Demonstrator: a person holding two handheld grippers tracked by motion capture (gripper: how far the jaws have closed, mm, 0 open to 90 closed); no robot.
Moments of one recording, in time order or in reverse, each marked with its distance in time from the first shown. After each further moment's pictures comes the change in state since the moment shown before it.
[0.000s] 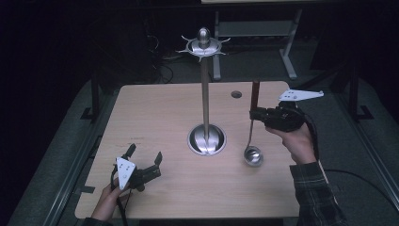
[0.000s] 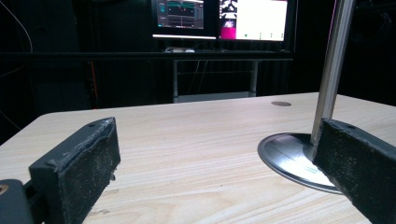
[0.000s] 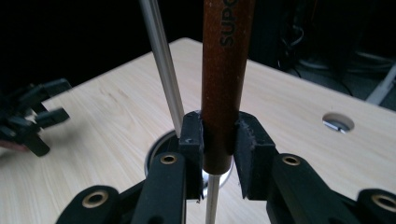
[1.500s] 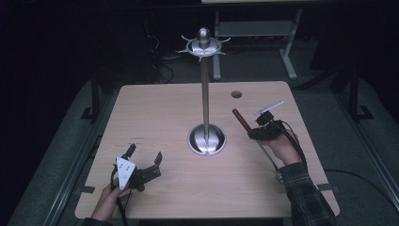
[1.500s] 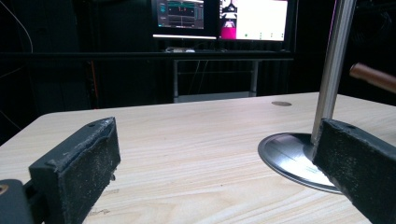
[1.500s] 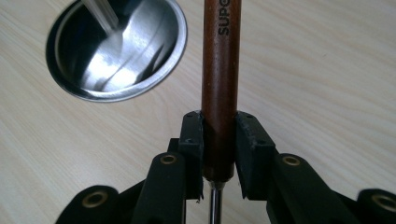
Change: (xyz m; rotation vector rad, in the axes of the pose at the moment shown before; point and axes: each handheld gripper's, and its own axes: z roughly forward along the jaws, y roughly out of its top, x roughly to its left) left arm 0.000 0.000 -0.001 0.005 0.001 0.005; right arm -0.024 -0.054 0.071 0.485 -0.182 0.062
